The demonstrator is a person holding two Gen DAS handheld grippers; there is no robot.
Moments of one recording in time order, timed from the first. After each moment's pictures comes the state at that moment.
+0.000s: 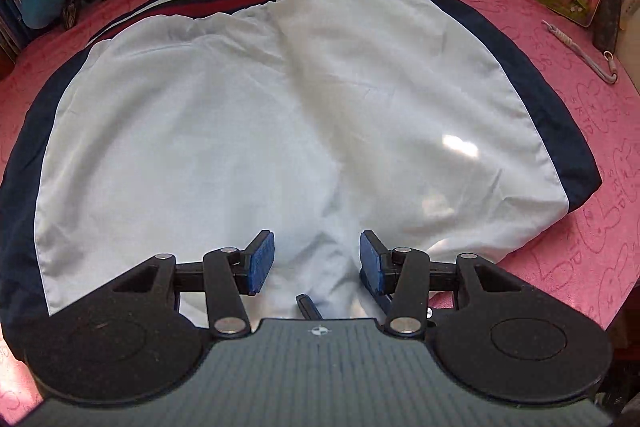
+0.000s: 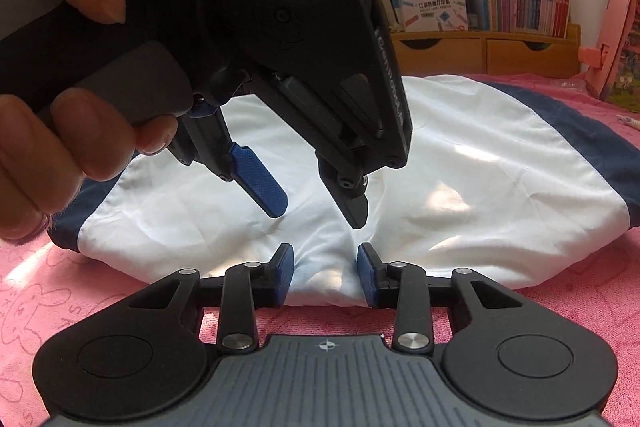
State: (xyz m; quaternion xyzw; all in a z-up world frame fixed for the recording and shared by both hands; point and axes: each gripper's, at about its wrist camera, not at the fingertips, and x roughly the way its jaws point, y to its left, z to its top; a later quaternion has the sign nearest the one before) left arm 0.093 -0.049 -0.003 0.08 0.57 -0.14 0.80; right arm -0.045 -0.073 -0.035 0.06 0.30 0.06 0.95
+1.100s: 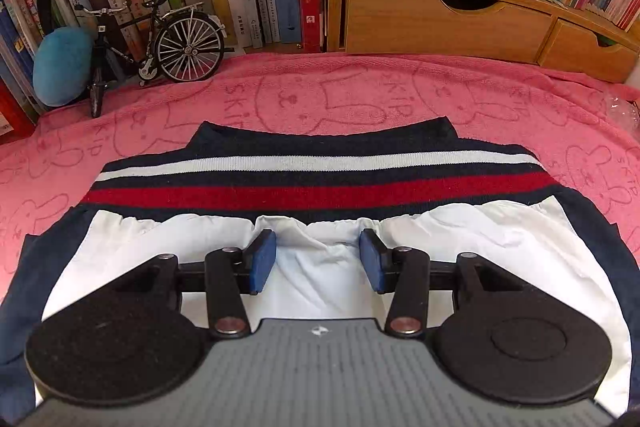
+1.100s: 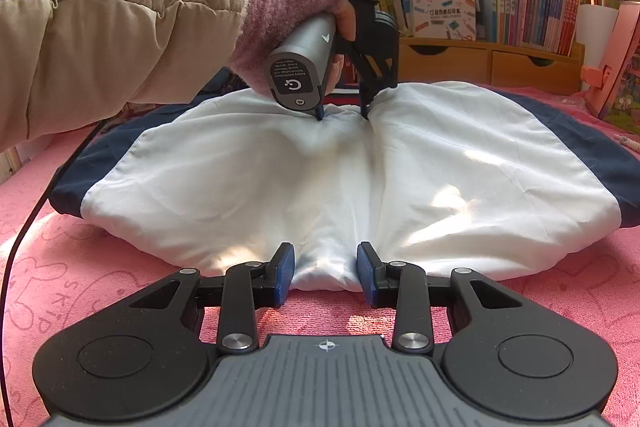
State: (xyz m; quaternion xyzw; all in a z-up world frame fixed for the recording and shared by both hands) left arm 0.241 -0.048 -0.010 0.02 0.50 0.00 0.87; right arm -0.062 -0.061 -0.038 0.03 0.30 0.06 0.95
